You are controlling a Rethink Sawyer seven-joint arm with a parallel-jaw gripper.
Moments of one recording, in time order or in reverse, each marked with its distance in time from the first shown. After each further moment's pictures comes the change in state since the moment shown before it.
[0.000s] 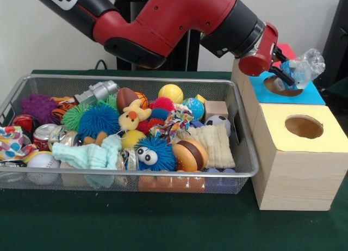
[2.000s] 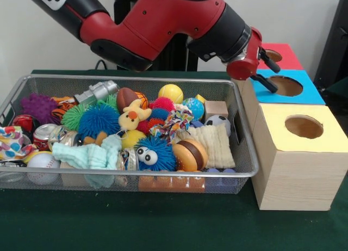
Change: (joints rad) arm -0.019 -0.011 0.000 -0.038 0.013 0.161 -0.107
